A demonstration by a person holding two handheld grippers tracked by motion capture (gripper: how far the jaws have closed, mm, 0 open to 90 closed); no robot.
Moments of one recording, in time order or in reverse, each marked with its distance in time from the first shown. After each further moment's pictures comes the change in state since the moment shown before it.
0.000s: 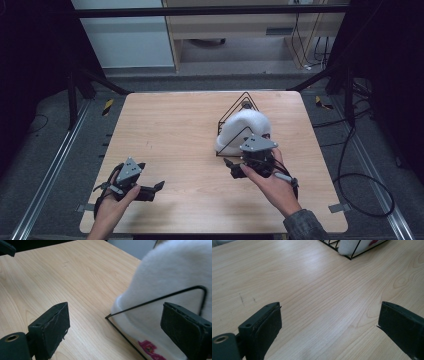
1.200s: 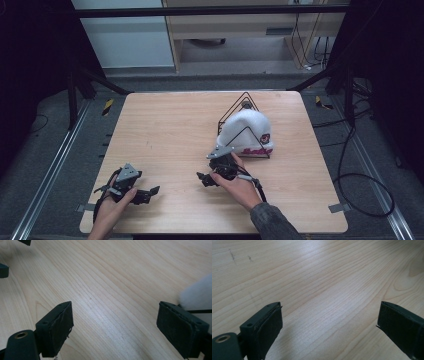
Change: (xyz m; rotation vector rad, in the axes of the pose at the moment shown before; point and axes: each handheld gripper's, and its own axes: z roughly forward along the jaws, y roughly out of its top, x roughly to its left) left arm 0.024 -0.042 0.028 0.097 -0.022 -0.081; right arm 0.049 -0.031 0.108 0.170 0.188 0.095
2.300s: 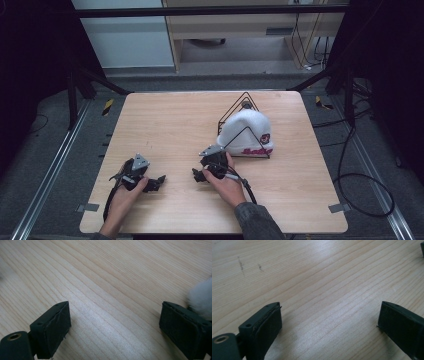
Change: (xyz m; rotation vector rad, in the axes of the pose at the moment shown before) left arm 0.013 0.017 0.039 0.048 0.110 0.019; right arm -0.001 -0.003 0.050 0.038 -0.134 0.052
